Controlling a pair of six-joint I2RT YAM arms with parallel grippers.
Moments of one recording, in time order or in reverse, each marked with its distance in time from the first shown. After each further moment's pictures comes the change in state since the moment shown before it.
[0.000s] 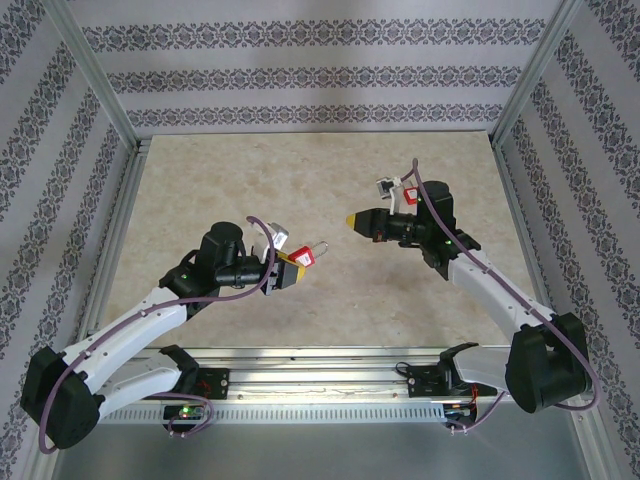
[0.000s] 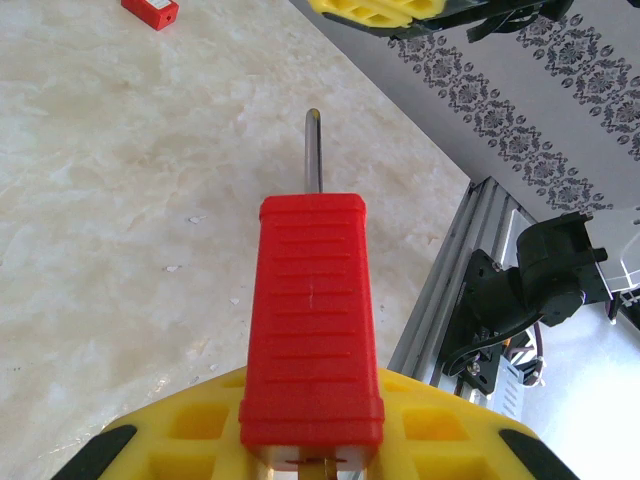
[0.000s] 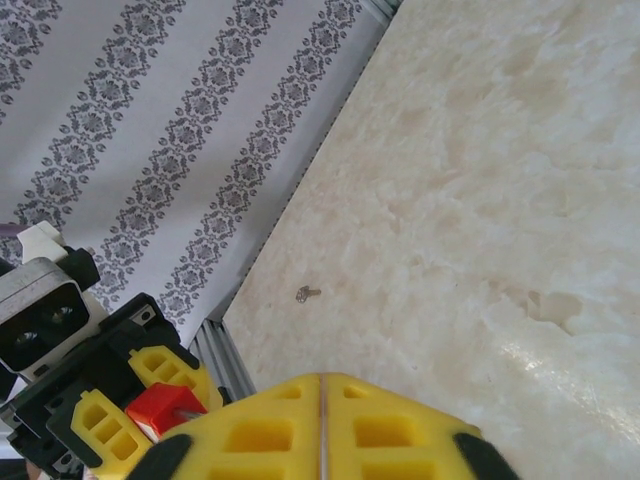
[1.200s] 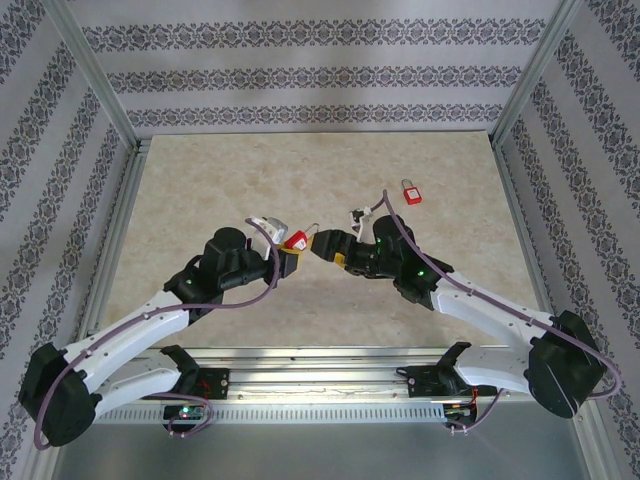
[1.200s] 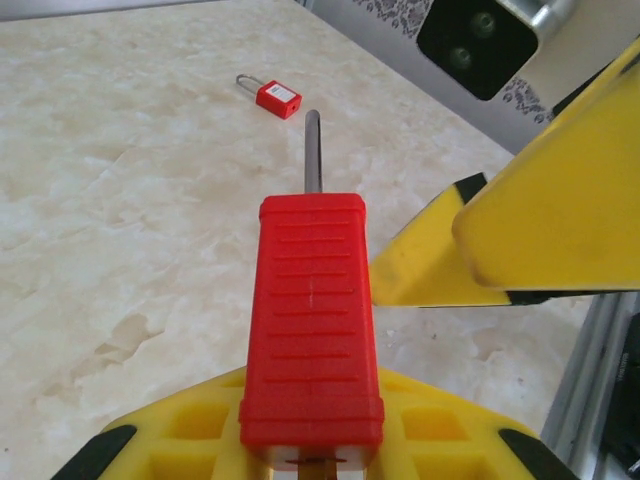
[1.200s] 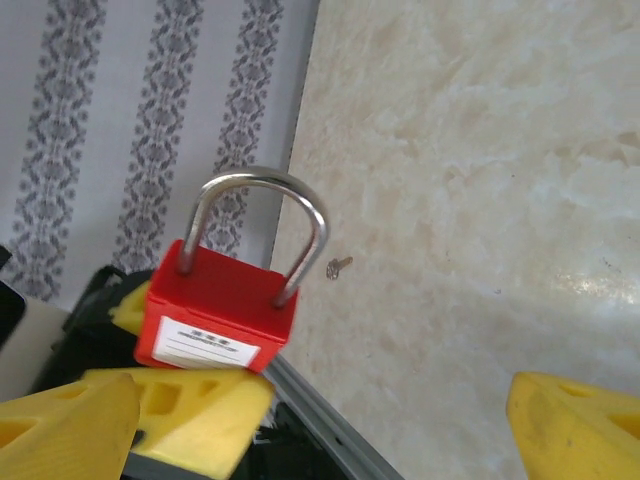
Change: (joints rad) left arm -0.069 0.004 -0.038 0.134 -0.339 0.092; right arm 0.399 -0.058 -0.100 0.060 0.475 0.476
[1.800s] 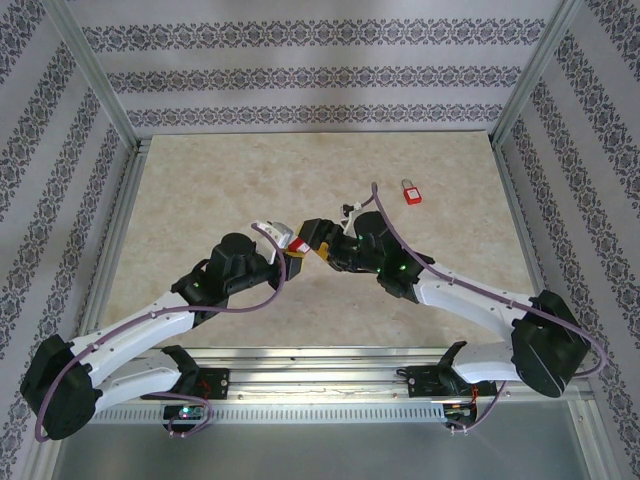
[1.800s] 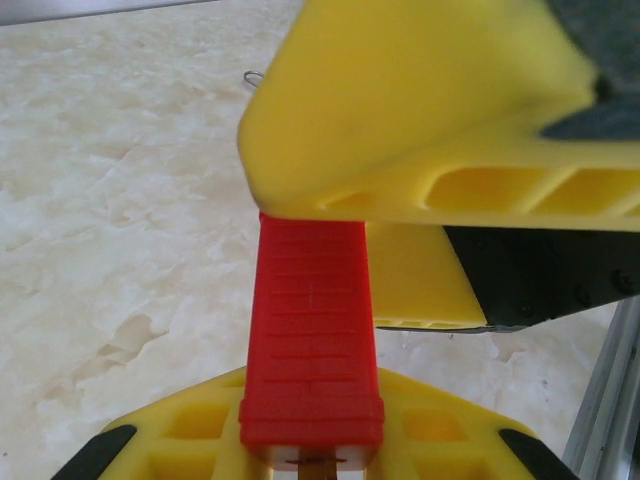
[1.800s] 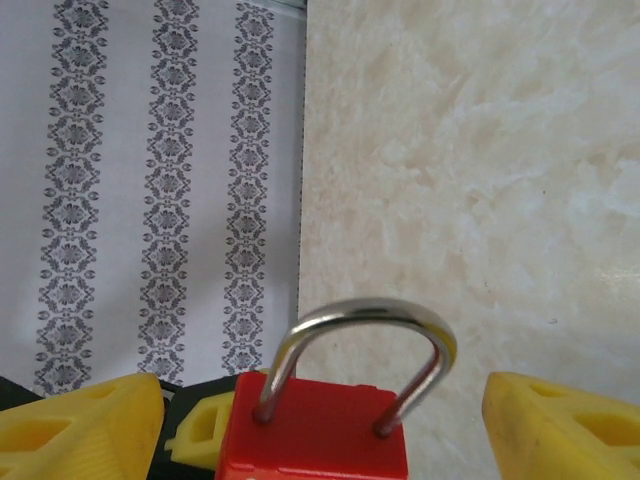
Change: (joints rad) left arm -0.044 0.019 -0.038 0.066 -0.070 0.006; right arm 0.064 0.133 0.086 0.068 0.124 0.179
